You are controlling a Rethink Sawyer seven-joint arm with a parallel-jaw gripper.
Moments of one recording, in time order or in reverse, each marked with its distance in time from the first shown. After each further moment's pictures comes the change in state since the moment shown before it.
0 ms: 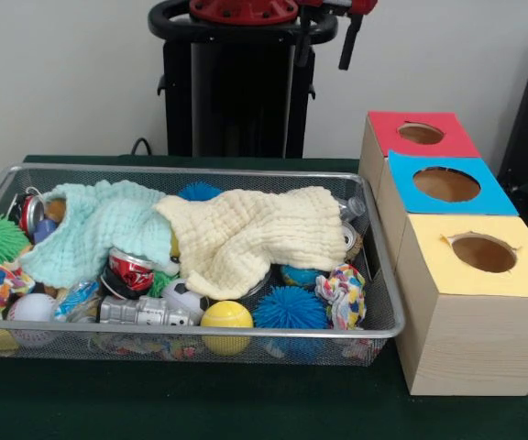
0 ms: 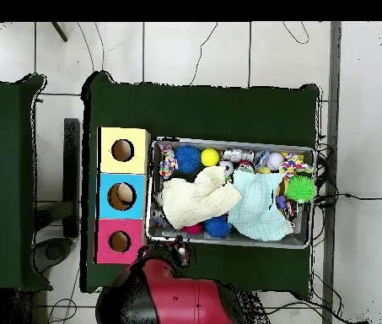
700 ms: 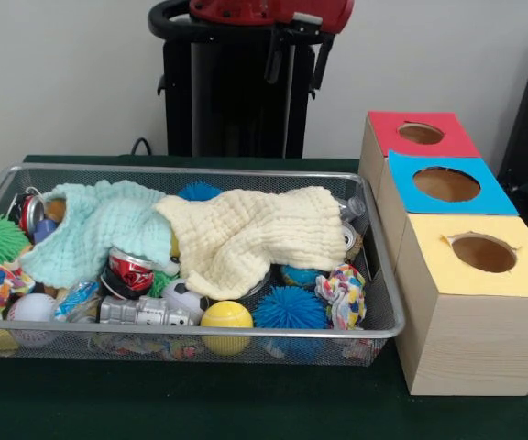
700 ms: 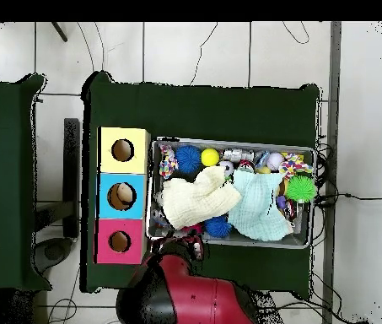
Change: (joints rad) arm -0.028 0.068 -0.049 -0.001 0.000 -0.132 0.000
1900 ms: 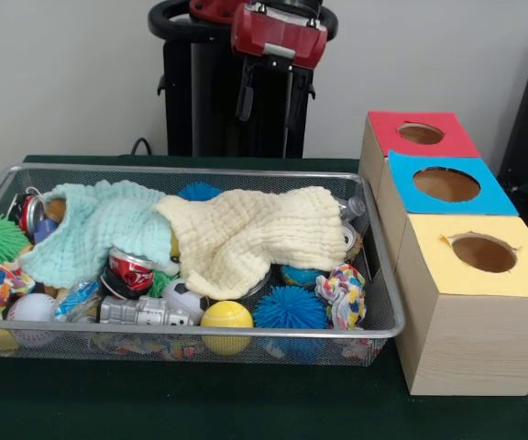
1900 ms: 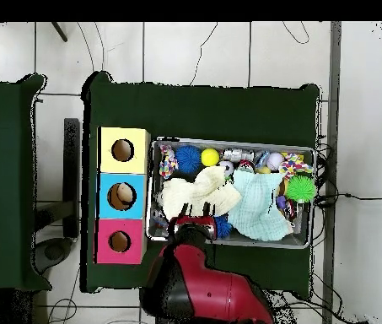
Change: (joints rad) arm -0.058 0.144 -0.016 -0.002 0.000 -0.455 0.000
